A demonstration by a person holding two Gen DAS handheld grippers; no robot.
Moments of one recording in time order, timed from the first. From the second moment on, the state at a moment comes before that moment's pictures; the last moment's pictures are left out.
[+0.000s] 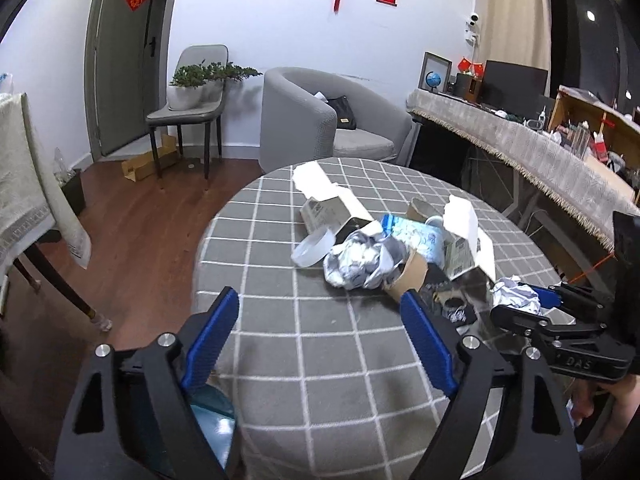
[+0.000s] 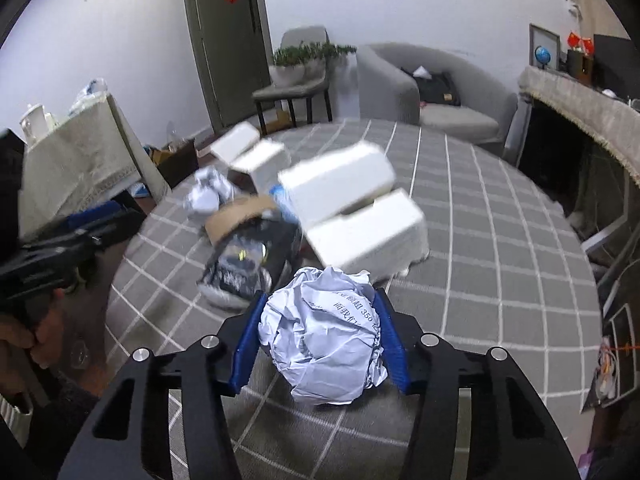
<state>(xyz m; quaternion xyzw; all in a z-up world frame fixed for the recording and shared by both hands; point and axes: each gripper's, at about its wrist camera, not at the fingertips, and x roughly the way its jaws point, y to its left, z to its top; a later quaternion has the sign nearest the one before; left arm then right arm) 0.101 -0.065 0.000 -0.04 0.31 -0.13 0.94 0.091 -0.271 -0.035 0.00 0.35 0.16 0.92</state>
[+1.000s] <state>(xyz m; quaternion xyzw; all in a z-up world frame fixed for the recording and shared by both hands) 0.174 -0.072 -0.023 -0.22 0.37 -0.18 0.88 0.122 -0.285 -0.011 0.01 0.29 0.18 0.94</state>
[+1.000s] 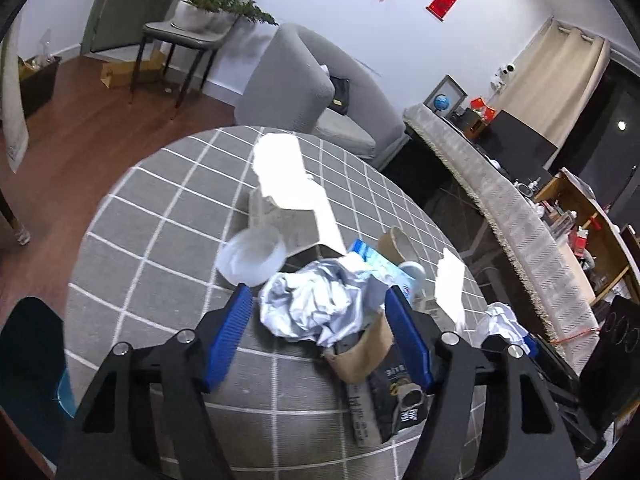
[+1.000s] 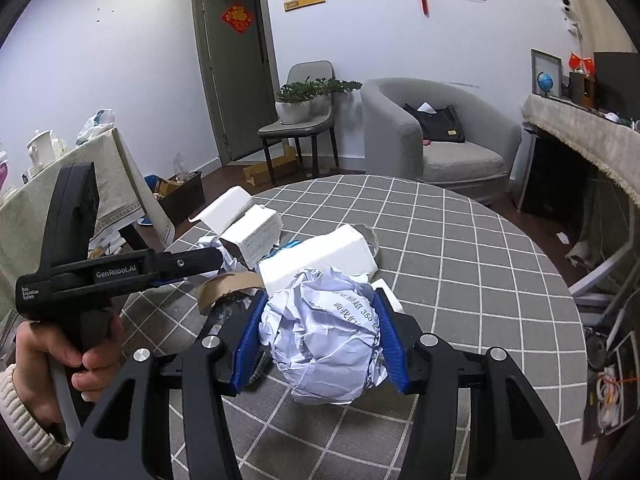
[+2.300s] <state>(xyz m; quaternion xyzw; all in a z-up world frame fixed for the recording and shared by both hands) 0.119 0.049 0.005 -0.03 0.30 -0.11 0.95 0.092 -0.124 -0.005 0.02 0.25 0.25 0.94</state>
